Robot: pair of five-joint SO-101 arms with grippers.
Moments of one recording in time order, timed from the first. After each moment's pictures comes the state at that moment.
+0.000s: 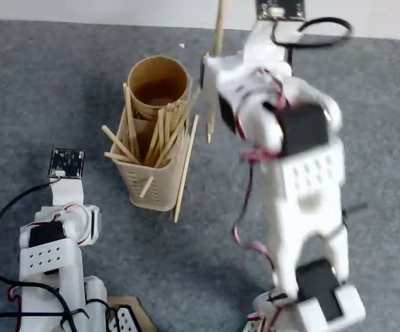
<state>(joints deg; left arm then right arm) -22.5 -53.7 77.0 49.5 -11.3 -28.4 -5.9 -38.2 81.4 -11.3</state>
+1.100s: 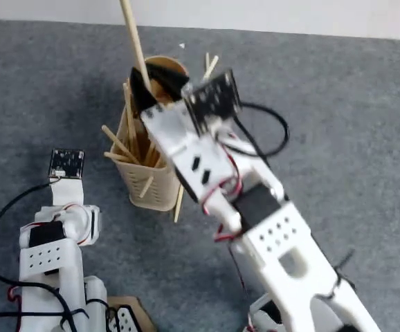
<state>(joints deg) -22.5 -53.7 77.0 49.5 -11.3 -43.3 -36.0 28.3 12.3 6.3</state>
